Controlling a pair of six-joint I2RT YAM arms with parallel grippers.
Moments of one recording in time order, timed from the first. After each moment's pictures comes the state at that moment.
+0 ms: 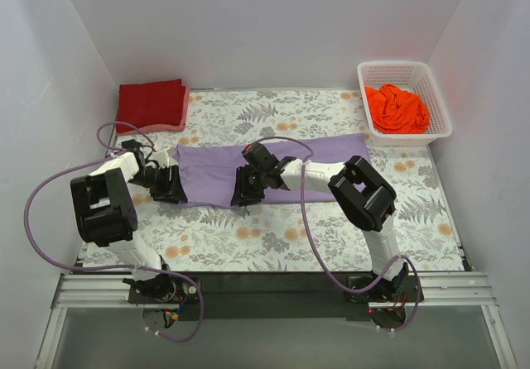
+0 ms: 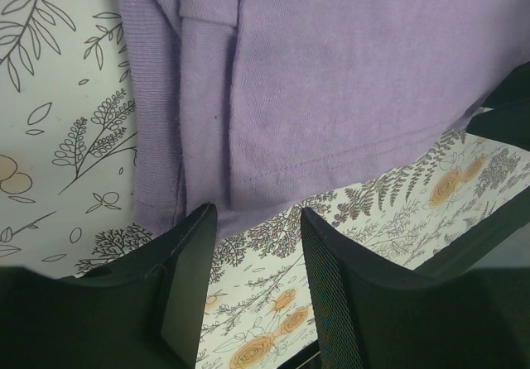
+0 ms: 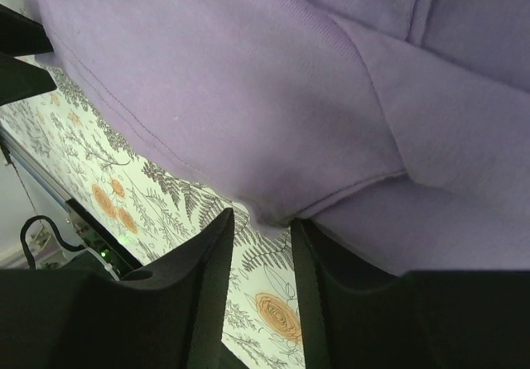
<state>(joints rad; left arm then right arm) 0.26 1.71 0.99 -0.76 0.58 0.30 0.89 2.07 1.35 -0.21 -0.33 0.84</state>
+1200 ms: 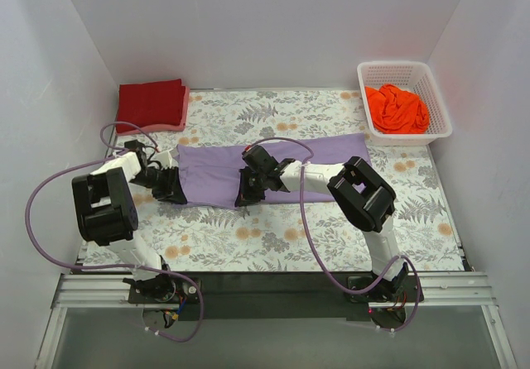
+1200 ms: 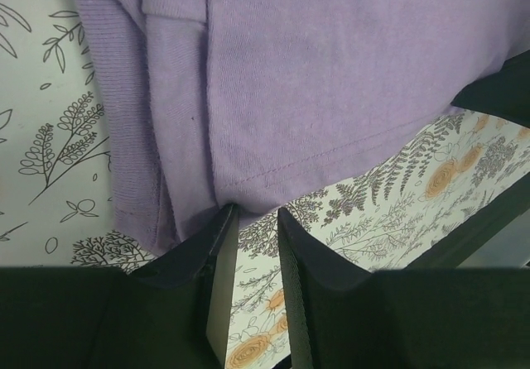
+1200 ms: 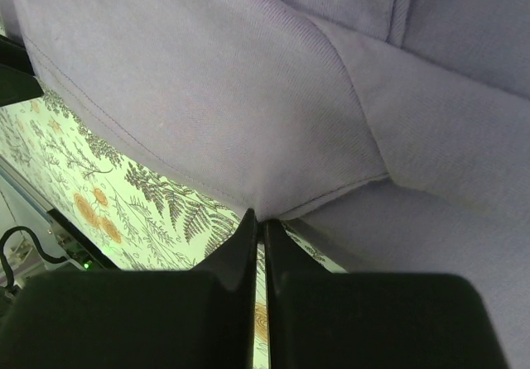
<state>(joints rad) 0.24 1.72 0.99 -0.78 0.60 0.31 0.90 2.07 1.34 -0.20 -0.28 0.82</state>
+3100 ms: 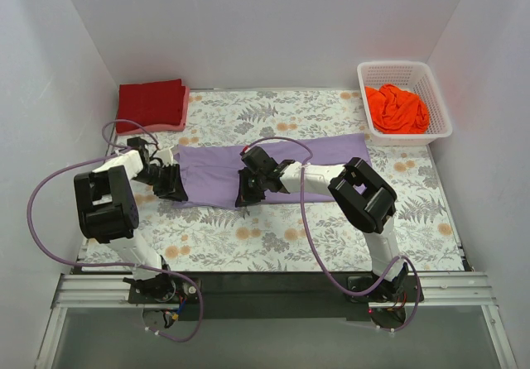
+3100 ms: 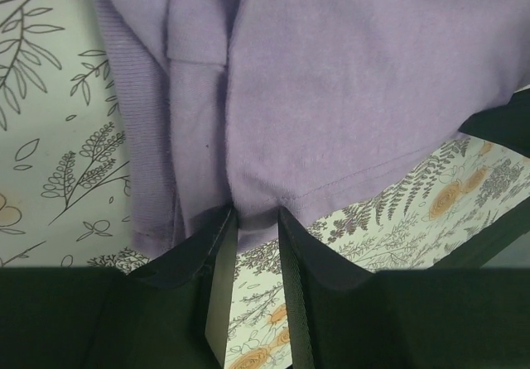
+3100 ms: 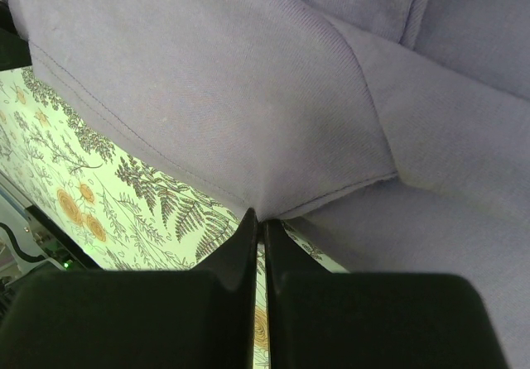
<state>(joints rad) 0.22 1.74 1.01 -0.74 0.56 0.25 0.91 2.05 1.33 -0.19 -0.25 0.77</state>
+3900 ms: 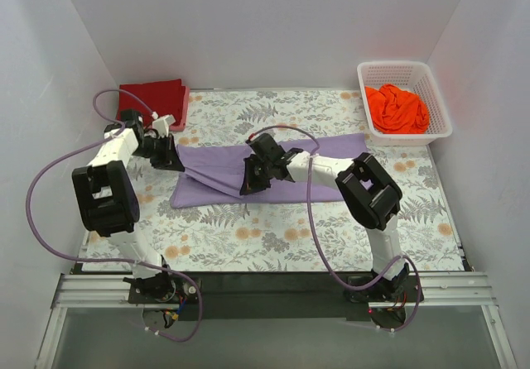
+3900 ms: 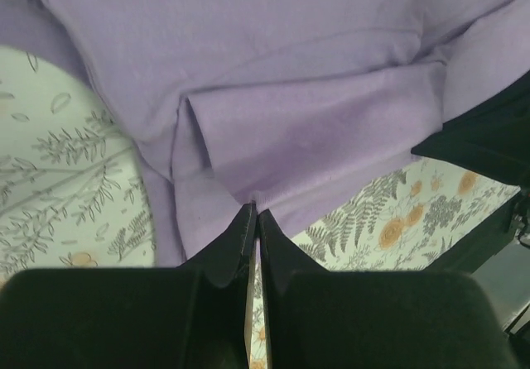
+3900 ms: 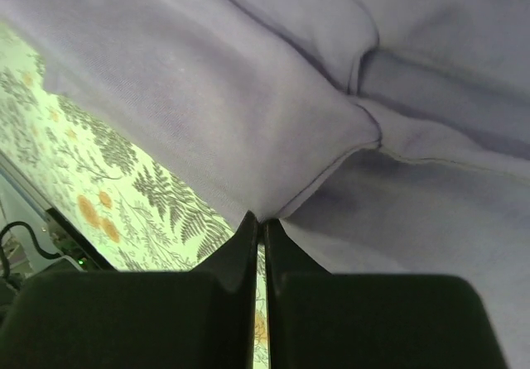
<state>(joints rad) 0.20 1.78 1.31 -0.84 0.64 0.24 0.83 2.04 1.38 -0.24 -0.31 0.70</state>
